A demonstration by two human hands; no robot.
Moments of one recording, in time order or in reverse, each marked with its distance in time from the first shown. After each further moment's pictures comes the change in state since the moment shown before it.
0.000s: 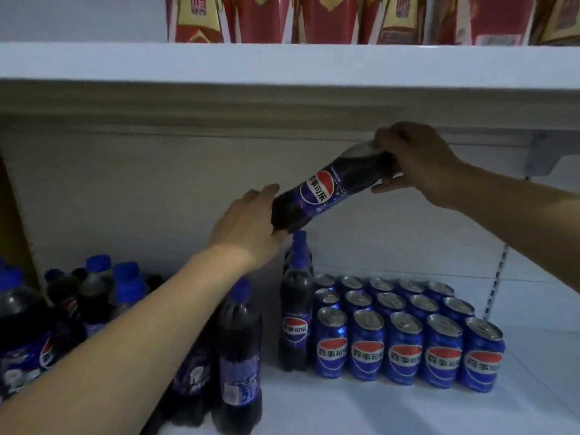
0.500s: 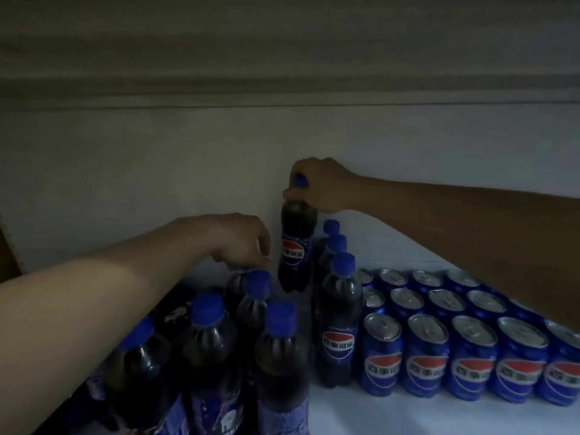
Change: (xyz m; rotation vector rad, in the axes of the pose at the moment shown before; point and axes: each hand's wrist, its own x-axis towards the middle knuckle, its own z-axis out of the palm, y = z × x) left_hand 0.078 -0.105 0.008 0.345 -0.801 -0.020; right_hand 0.090 0.066 0.184 -0.822 -0.507 -0.196
